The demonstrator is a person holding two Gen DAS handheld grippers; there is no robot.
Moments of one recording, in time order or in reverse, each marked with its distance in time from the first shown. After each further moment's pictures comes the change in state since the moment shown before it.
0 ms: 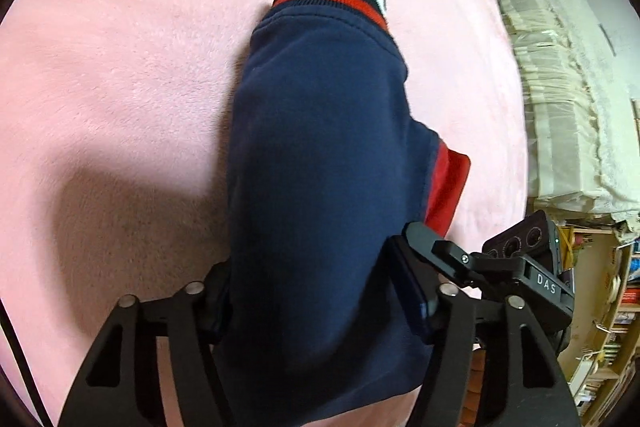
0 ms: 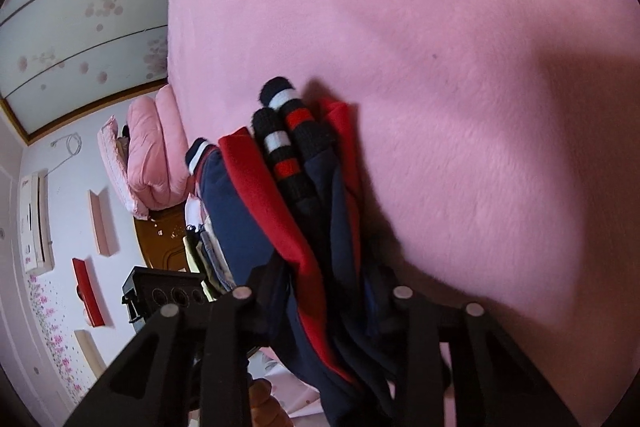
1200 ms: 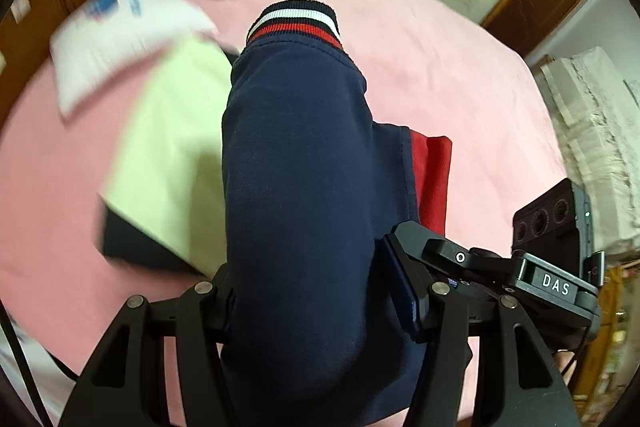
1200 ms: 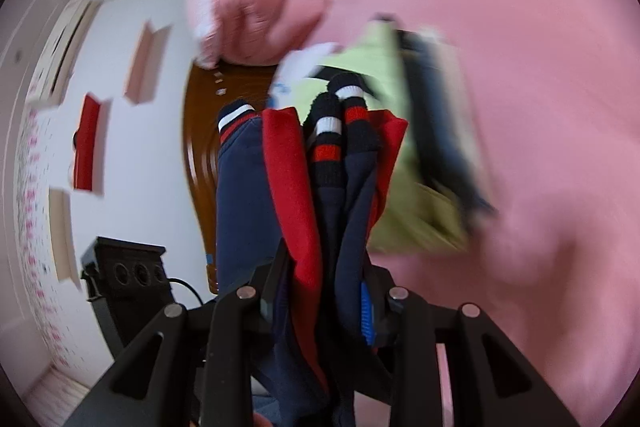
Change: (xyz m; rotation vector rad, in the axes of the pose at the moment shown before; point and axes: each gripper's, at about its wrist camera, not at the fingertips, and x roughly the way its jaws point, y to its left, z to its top) left arm -0.539 0.268 0.086 0.083 -0.387 0.376; right arm 0.377 0.407 -0.277 -0.443 0.213 0.170
